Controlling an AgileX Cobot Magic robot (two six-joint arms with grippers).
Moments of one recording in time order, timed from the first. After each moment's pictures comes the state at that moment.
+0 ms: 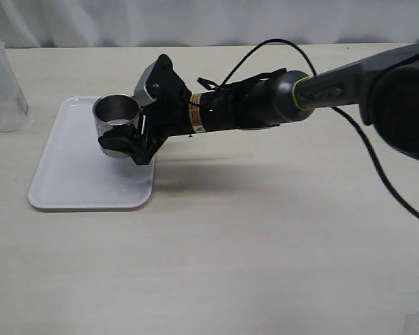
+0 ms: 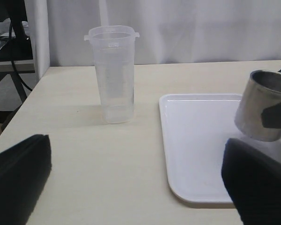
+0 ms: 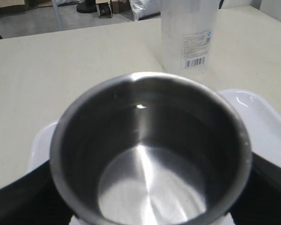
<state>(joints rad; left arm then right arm) 0.01 0.00 0.00 0.01 0.31 0.03 0.52 2.34 -1.50 -1.27 -0.80 0.83</state>
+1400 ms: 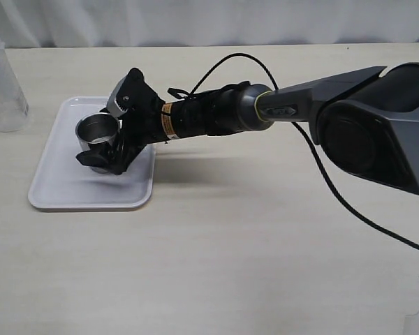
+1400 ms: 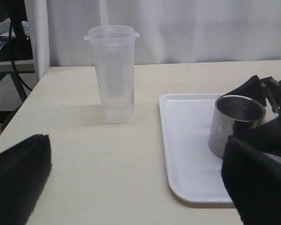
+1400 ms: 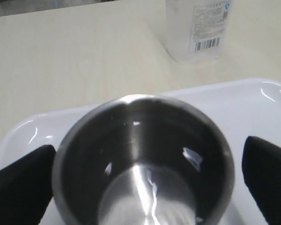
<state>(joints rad) 0.01 0.00 0.00 0.01 0.31 0.03 0.58 2.49 -1.71 -1.35 -0.72 0.94</state>
